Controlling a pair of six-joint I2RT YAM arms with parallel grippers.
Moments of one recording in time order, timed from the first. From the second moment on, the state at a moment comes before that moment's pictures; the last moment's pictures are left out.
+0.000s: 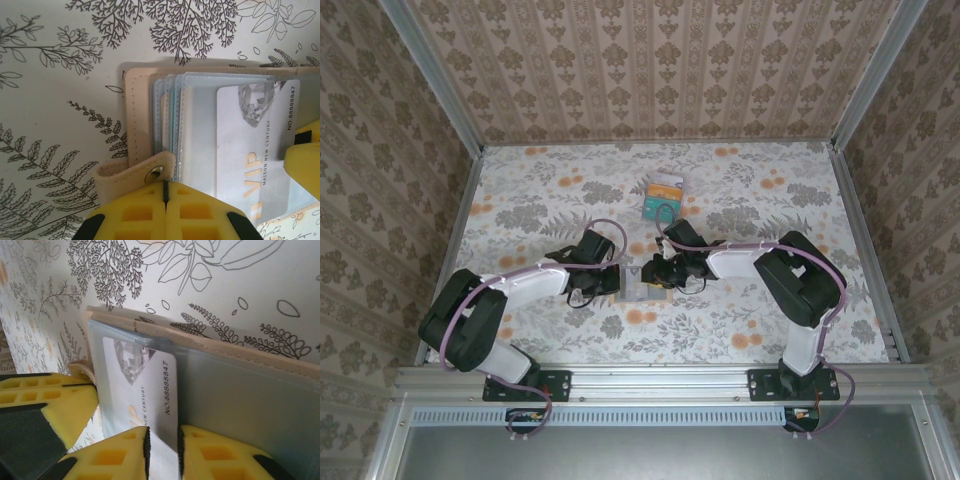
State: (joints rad) left arm -0.66 1.49 0.69 -0.33 0.17 -0.68; right arm 0.65 1.85 0.93 -0.03 -0.51 0.85
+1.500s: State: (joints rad) left arm -0.65 1.36 0.75 -0.44 0.15 -0.64; right arm 0.57 1.46 1.23 -0.64 -0.24 0.30
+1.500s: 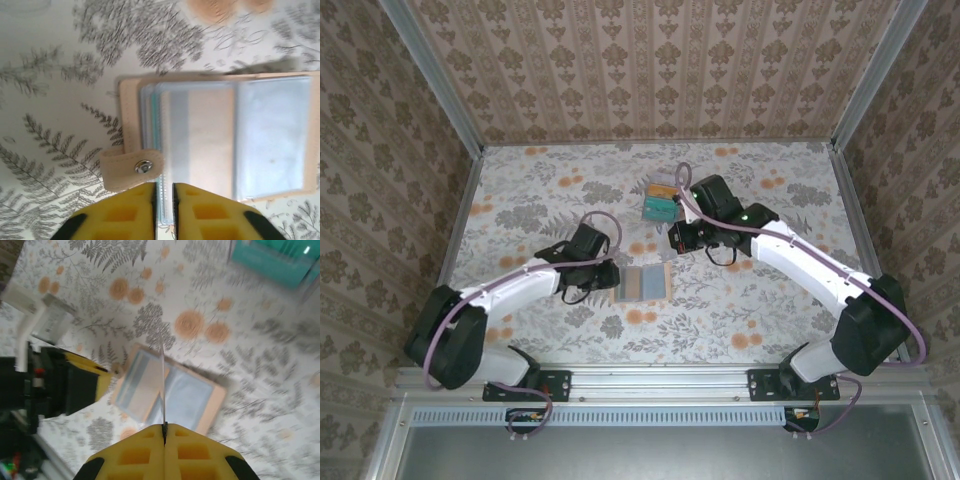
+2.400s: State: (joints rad) left arm -0.55 0.93 0.73 -0.61 0.07 -0.61; right arm 0.54 2.05 1.85 -0.62 0.21 -0.72
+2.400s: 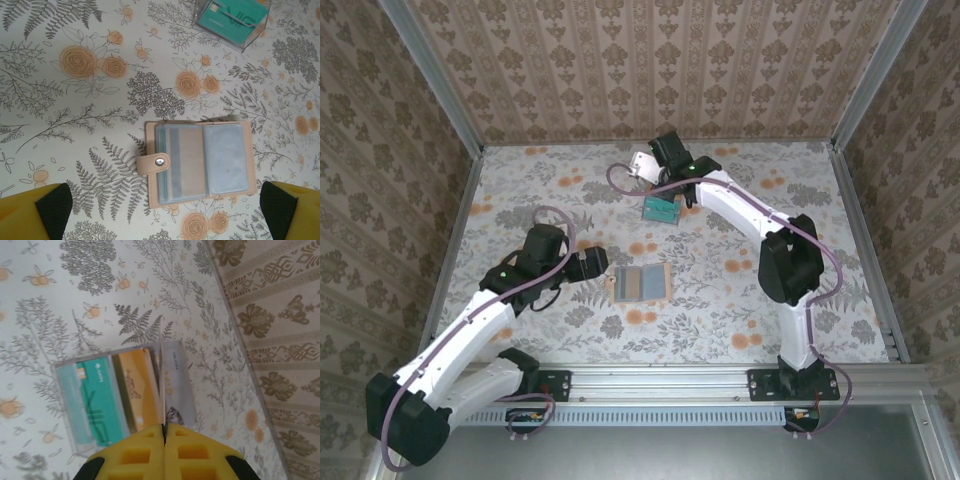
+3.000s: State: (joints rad) left arm -0.51 0.93 0.73 -0.64 0.07 -0.61; right arm 0.49 2.14 1.88 -0.58 0.23 -0.79
